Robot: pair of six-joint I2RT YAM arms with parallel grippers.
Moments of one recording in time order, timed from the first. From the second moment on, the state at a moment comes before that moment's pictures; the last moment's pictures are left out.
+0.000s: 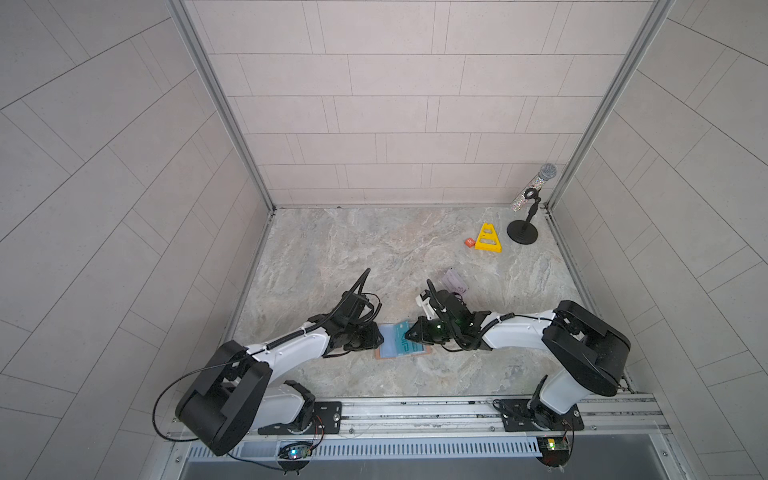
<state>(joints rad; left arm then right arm) -0.55 1.28 0.45 -0.27 0.35 -0.62 0.82 1.62 0.64 0.21 -0.39 0.97</state>
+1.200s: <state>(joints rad) -0.55 1.28 0.45 -0.27 0.35 -0.62 0.85 1.60 0.75 -0.06 -0.27 0.84</state>
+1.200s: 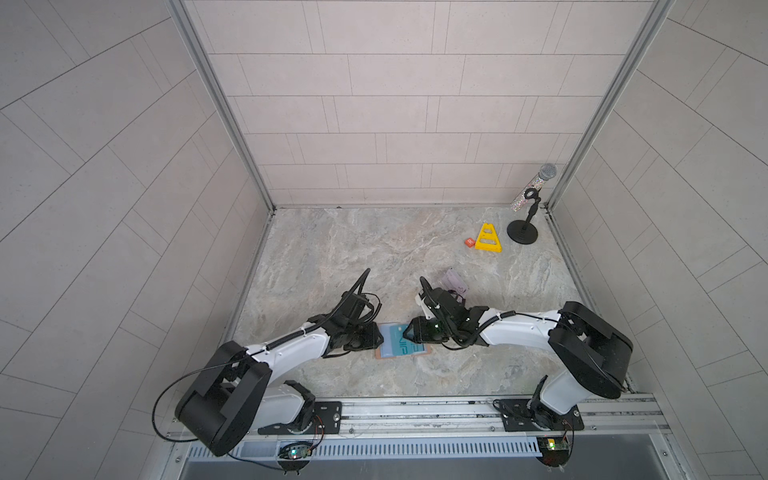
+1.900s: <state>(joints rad) -0.55 1.28 0.45 -0.27 0.35 -0.61 0.90 1.65 0.86 -0.29 -0.16 0.75</state>
